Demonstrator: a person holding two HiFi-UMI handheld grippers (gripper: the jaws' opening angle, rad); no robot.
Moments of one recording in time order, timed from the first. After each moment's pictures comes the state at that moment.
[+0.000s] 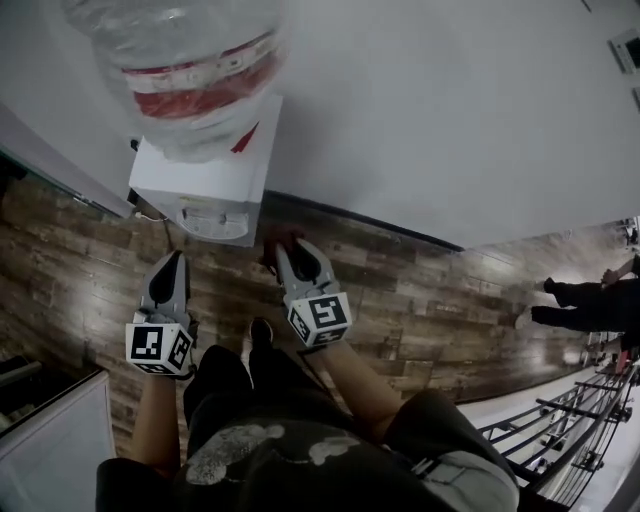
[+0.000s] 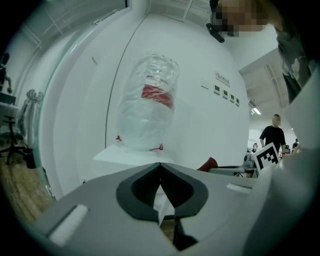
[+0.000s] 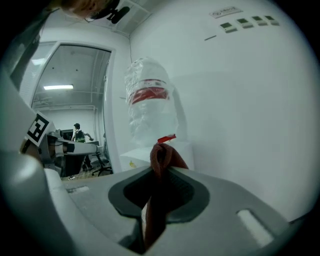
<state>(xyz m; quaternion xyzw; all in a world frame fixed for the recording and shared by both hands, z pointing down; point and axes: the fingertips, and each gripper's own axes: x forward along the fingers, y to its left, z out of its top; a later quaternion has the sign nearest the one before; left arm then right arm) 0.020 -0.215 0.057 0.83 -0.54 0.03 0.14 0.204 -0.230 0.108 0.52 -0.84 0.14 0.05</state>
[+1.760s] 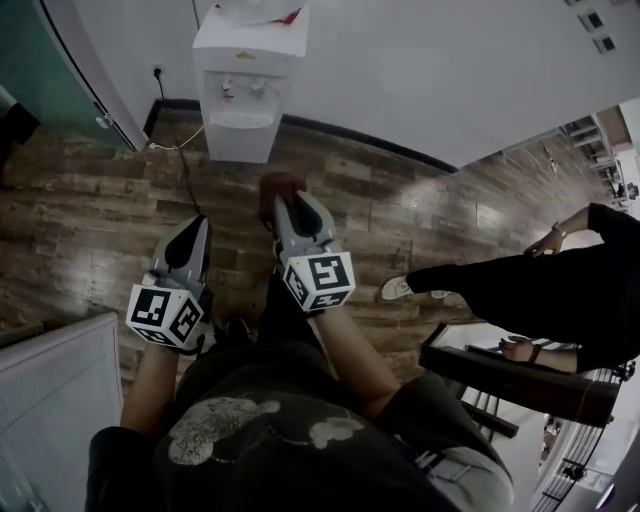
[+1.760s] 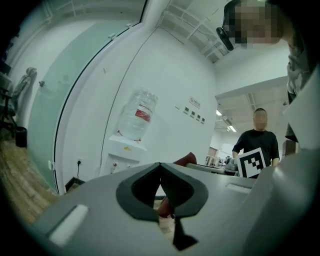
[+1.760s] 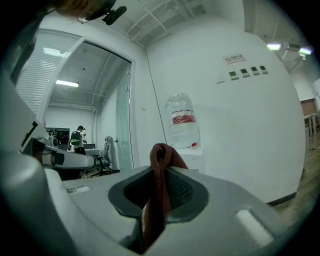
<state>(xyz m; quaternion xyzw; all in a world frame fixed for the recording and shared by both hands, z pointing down) -0.074 0.099 0.022 0.88 -0.44 -0.02 0.19 0.061 0.073 0.041 0.57 -0.81 0.10 0.02</state>
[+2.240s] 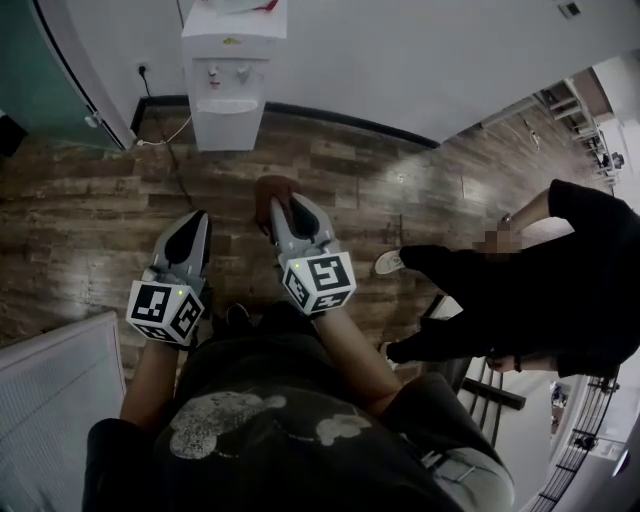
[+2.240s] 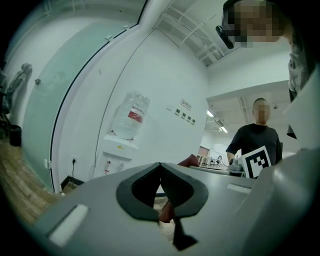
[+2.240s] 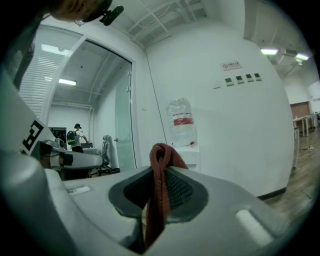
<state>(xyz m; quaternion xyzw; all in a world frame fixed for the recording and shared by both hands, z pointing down) -0.083 0.164 0.006 0.90 -0.40 -0.02 0.19 0.043 0.160 0.025 0.59 -0.80 0.11 0.03</state>
